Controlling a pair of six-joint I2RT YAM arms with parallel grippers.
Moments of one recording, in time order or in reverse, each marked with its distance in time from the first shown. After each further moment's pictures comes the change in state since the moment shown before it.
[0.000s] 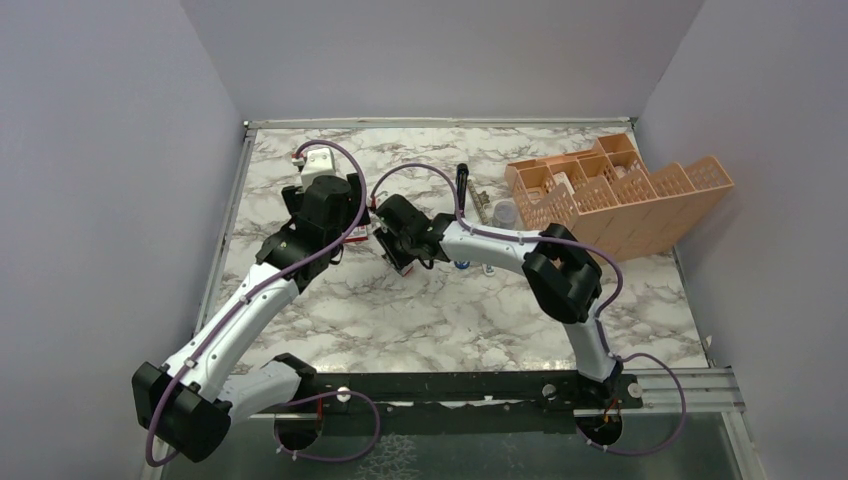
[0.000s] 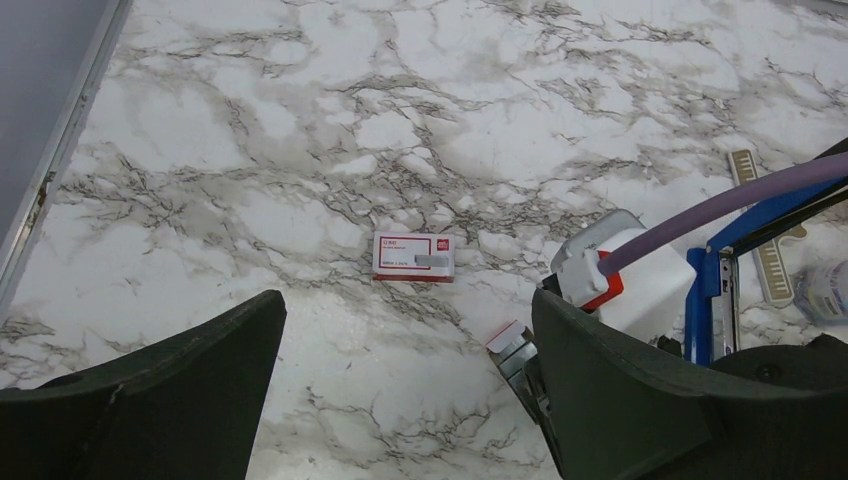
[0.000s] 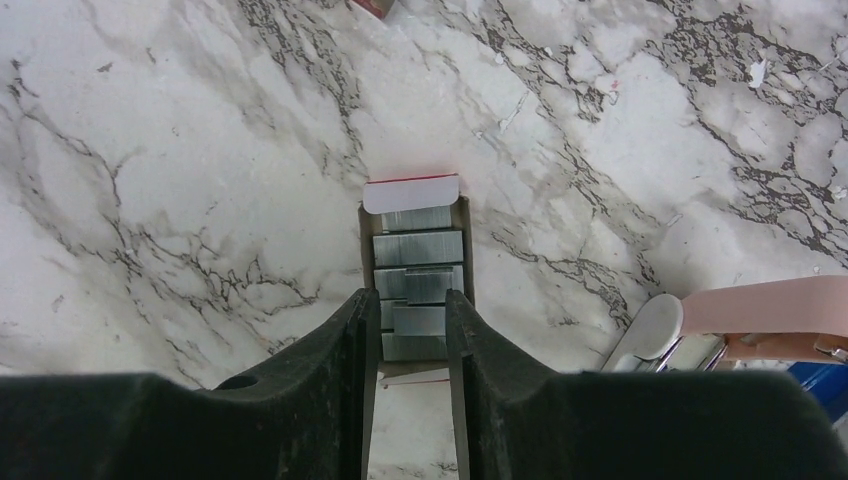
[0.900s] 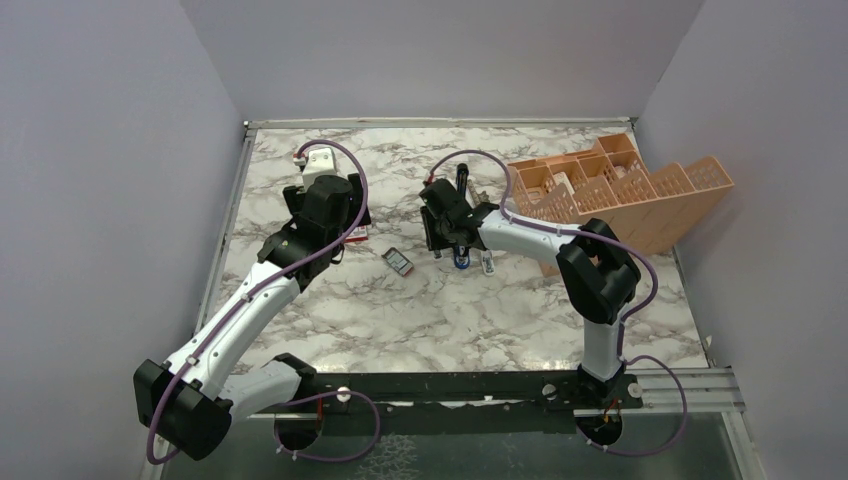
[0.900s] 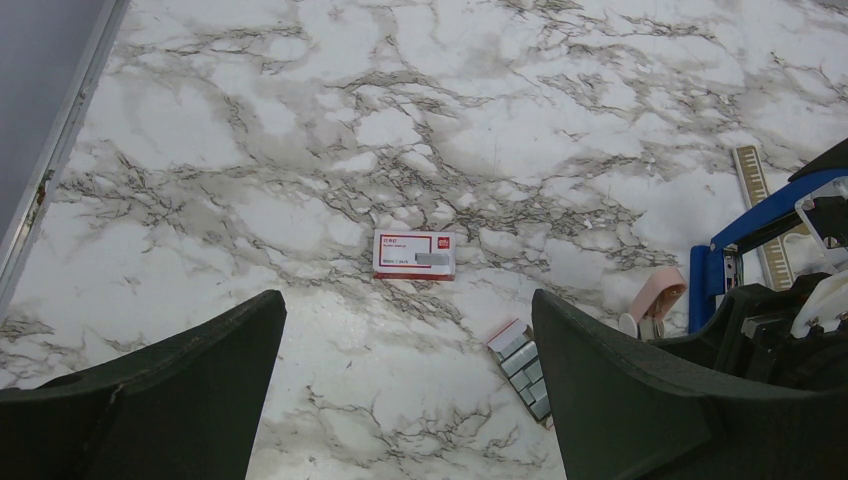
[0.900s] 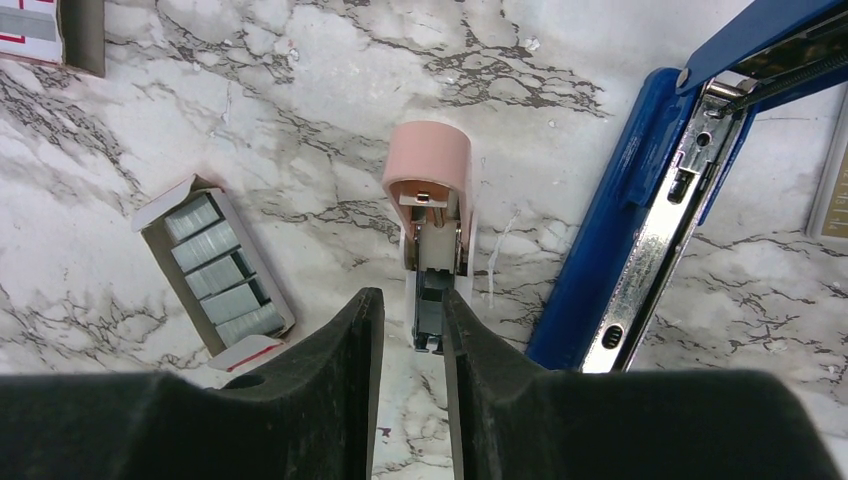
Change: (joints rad) left arm 0.000 0.006 0.000 0.000 0.001 0.000; right arm -0.164 -0.156 -0.204 0.023 0.064 0.233
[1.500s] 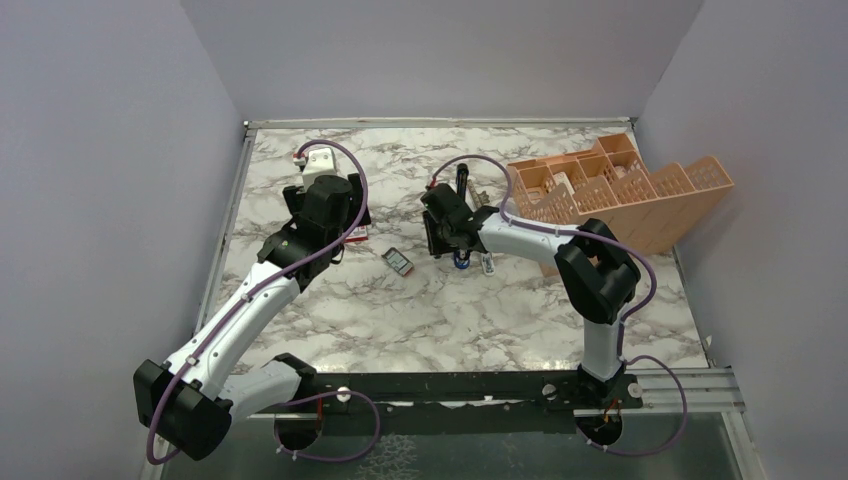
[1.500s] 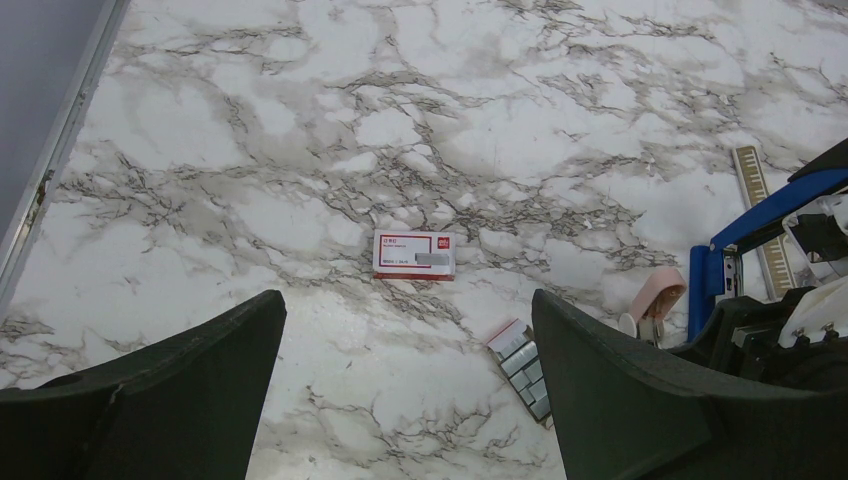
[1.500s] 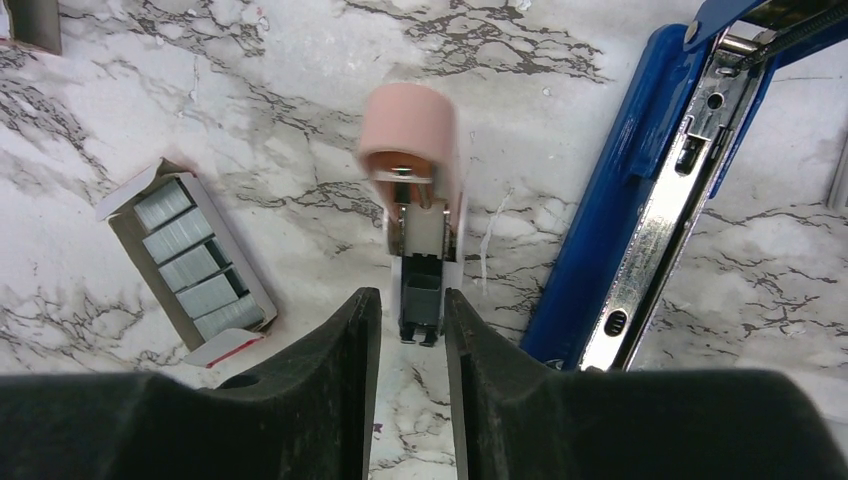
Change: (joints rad) left arm 0.000 -0.001 0.000 0.000 0.000 0.000; right arm 0.000 0.001 -0.041 0.017 0.000 0.023
